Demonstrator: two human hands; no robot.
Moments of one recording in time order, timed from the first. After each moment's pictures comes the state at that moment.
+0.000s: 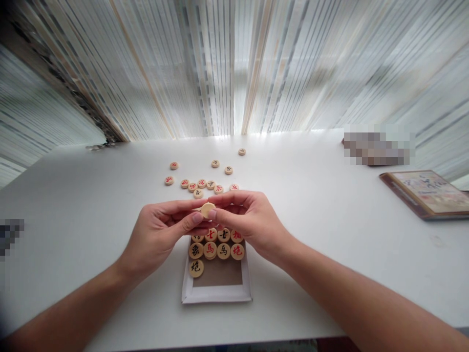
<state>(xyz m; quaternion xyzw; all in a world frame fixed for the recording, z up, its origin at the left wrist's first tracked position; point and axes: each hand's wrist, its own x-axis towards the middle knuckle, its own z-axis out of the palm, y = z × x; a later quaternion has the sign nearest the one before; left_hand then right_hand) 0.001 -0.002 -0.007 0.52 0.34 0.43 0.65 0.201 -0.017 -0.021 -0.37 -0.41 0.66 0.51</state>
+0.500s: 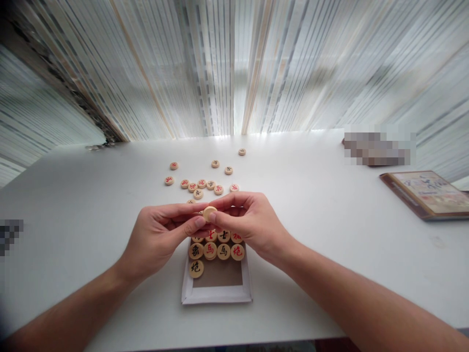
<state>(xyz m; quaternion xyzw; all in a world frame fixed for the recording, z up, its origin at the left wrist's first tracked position) -0.001 -0.005 -0.009 0.56 0.36 0.42 0.61 0.202 -0.020 -0.018 -0.39 -0.41 0.66 0.50</state>
